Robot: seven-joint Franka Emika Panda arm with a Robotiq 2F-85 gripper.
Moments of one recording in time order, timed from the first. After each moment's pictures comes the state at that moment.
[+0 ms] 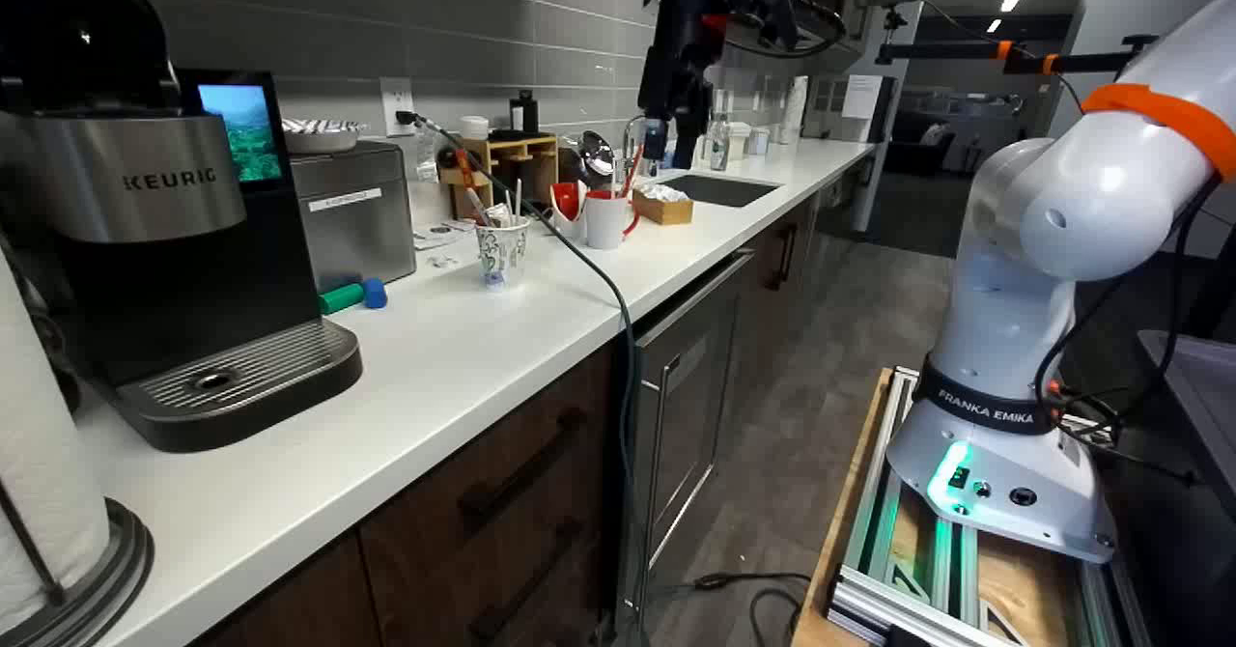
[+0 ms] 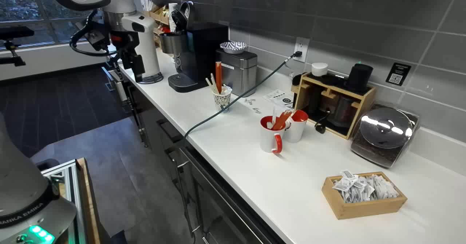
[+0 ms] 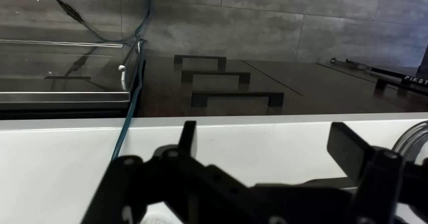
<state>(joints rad) 0.17 -0.63 0.03 -2.50 0.24 1.91 0.00</state>
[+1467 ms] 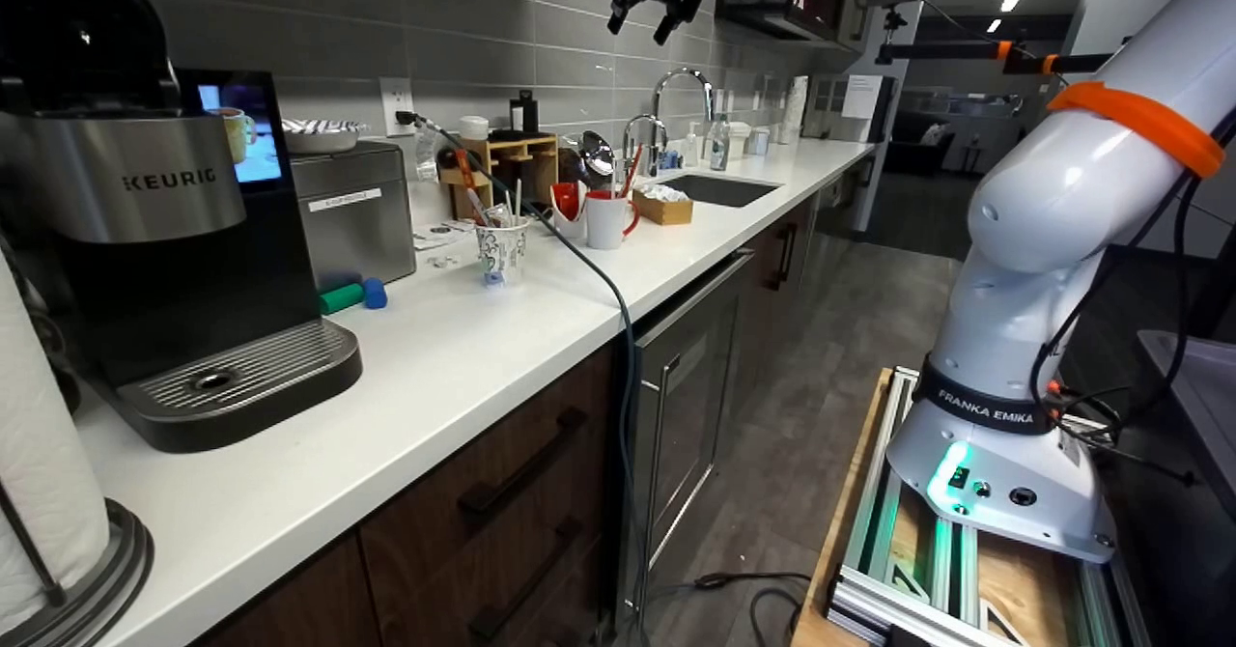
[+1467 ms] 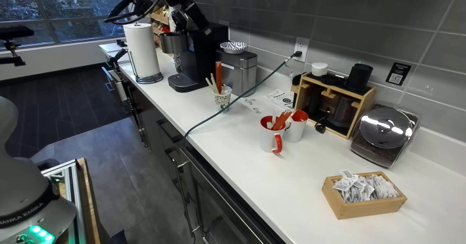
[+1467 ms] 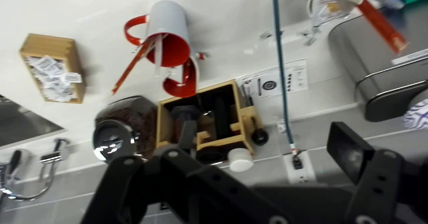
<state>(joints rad) -0.19 -0.50 0.03 -2.26 -0.05 2.40 0.20</state>
